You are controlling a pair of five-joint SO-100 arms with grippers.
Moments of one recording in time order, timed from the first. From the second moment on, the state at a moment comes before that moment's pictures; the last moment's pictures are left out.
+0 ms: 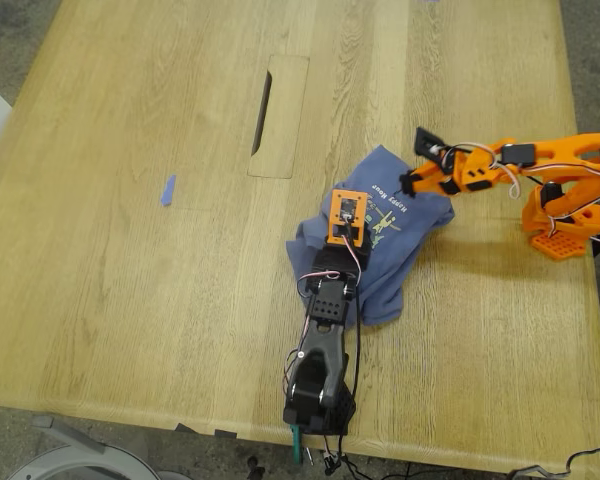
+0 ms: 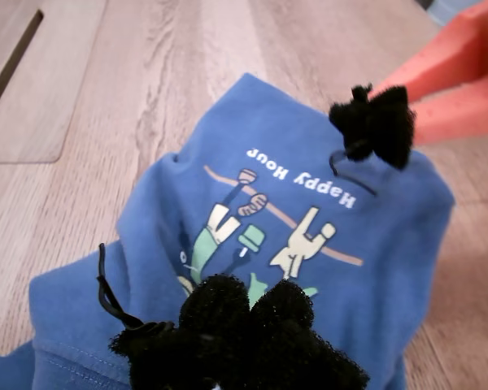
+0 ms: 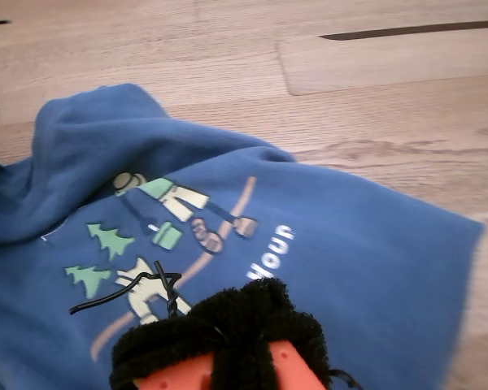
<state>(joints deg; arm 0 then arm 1) 11.1 144.1 144.9 22.3 -91.4 -5.4 124.5 132.8 15.6 -85.9</state>
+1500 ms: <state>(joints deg) -12.8 105.4 133.3 6.9 -94.6 7.6 188.4 173.3 43.2 -83.9</state>
